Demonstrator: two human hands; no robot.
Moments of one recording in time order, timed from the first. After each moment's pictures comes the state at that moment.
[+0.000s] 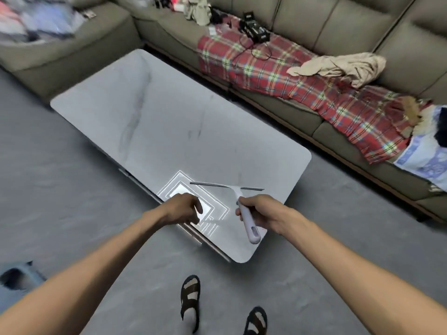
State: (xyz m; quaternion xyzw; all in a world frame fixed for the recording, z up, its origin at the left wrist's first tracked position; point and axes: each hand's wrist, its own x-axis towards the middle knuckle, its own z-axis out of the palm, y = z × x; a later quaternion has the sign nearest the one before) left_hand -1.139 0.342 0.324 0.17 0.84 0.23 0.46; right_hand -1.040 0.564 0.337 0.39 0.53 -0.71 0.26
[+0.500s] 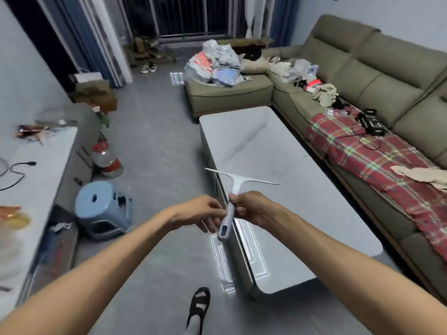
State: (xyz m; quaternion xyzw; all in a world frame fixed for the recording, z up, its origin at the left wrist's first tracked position) left_hand -0.938 0.246 0.500 -0.05 0.81 0.49 0.31; right_hand -0.989 0.406 0.495 0.12 0.63 -0.67 0.37
